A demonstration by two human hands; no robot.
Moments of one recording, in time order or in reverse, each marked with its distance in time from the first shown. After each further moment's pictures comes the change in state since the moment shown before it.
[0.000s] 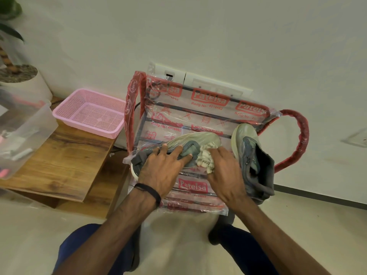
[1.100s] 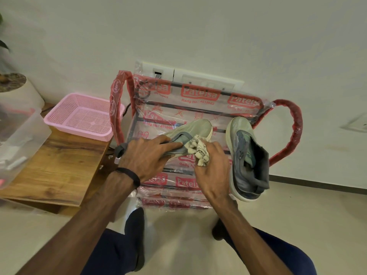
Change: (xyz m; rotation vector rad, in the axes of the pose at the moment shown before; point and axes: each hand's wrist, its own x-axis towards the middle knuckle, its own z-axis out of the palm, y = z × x) left_hand 0.021 -0.045 0.004 -0.099 0.085 0.123; right_hand -0.002 -0.034 -0.002 0.491 0.250 0.235
